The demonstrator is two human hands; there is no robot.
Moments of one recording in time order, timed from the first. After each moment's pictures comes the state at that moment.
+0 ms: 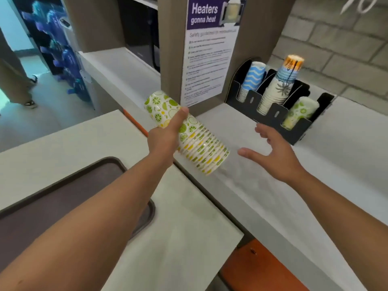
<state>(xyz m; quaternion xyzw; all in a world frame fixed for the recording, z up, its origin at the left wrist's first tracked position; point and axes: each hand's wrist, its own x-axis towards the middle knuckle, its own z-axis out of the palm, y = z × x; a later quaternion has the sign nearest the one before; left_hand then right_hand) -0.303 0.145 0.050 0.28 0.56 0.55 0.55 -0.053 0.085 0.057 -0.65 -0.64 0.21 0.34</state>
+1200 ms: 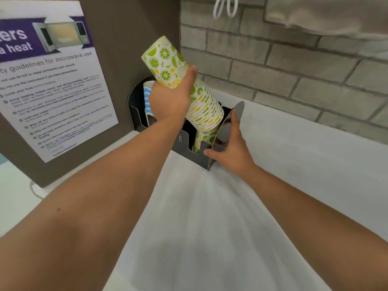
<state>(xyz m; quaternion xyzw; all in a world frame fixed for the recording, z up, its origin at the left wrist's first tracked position) 0.042 0.281 0.135 0.45 0.56 0.58 0.39 0.179 0.197 0.028 -0.67 -0.57 0.20 0.44</state>
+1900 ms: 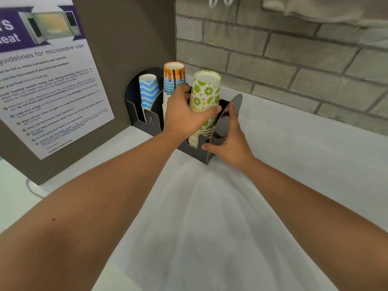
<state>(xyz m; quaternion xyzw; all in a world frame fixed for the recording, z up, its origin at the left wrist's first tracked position) 0.043 0.269 0.084 0.71 0.45 0.46 0.30 0.181 0.201 0.025 -0.66 -0.58 0.19 0.44</state>
